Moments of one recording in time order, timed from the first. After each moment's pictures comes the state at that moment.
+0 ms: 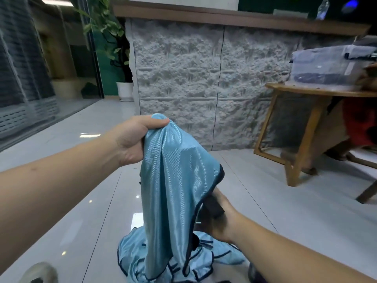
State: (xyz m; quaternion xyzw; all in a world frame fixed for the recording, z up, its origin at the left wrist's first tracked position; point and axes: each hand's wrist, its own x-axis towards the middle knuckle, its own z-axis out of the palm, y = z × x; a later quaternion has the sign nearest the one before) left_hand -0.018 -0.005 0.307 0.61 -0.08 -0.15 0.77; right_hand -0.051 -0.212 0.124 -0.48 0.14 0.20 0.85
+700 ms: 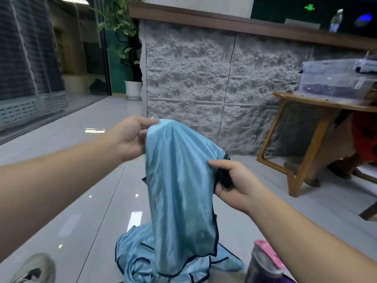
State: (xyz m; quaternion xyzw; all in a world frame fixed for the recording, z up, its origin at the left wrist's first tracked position) left_hand 0.003 0.018 0.299 0.51 0.02 -0.13 0.85; right_hand -0.061 -0.225 0.232 -0.50 0.05 0.12 0.86
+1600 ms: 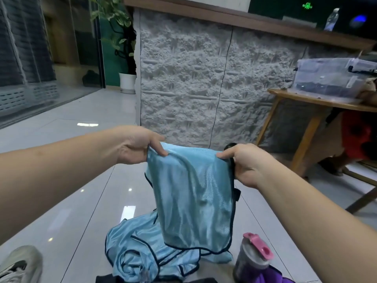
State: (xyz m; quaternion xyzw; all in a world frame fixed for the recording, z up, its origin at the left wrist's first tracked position) left_hand 0.008 -0.001 0.273 0.66 -0.01 -0.26 0.70; right_hand -0.052 -0.257 0.266 -0.70 0.17 0.02 0.69
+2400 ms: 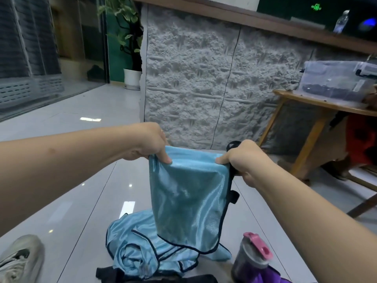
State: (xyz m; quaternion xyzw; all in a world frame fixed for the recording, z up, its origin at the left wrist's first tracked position) left_hand -0.009 -0.008 0.274 0.91 -0.06 -0.11 0.40; right_hand -0.051 -0.241 0.267 -0.81 0.18 -0.04 0.56
